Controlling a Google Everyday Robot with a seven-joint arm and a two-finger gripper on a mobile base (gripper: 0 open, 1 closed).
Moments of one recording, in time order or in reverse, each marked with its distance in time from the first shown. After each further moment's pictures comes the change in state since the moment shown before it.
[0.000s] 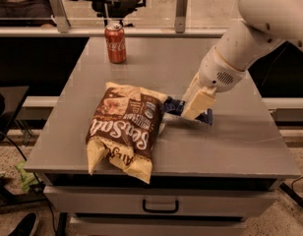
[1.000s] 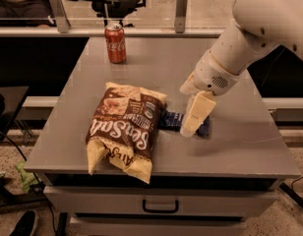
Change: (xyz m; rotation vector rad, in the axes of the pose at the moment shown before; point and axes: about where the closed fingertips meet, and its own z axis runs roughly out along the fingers) arm -0.009 0.008 0.010 -0.018 -0.018 -0.028
